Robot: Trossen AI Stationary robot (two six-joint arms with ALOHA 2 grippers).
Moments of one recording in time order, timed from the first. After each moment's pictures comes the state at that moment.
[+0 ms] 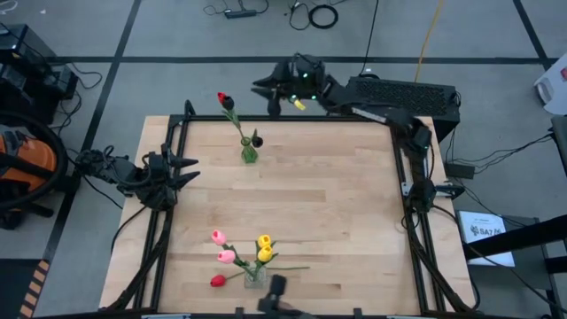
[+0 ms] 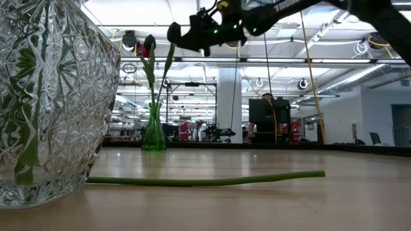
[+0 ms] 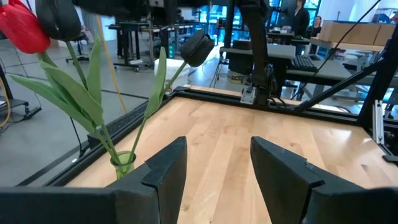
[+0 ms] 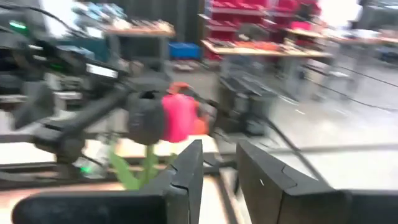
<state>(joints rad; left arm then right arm) -0.44 0.02 0.43 -0.50 -0.69 -0.12 -0.54 2.03 1.85 0.10 -0.38 -0.10</state>
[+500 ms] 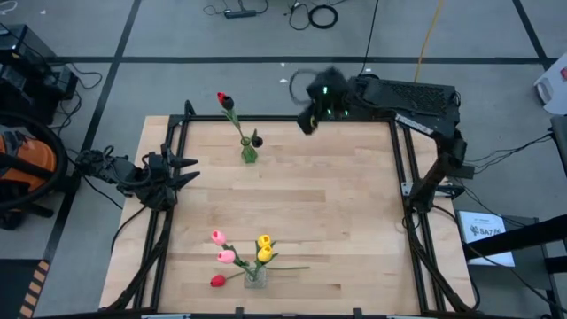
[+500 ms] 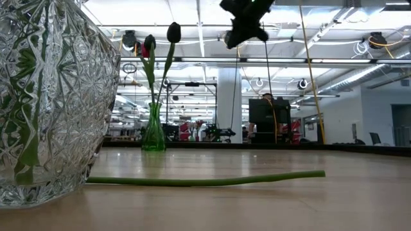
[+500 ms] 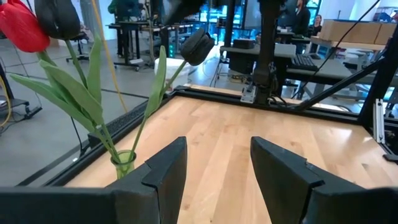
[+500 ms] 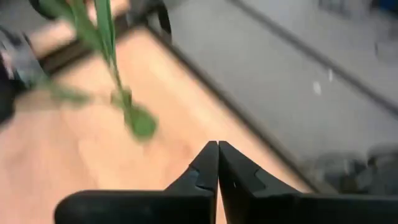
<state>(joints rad) -0.44 0.02 0.43 -0.51 -0.69 -0.12 -0.43 1.70 1.85 -0.90 0.14 0.25</state>
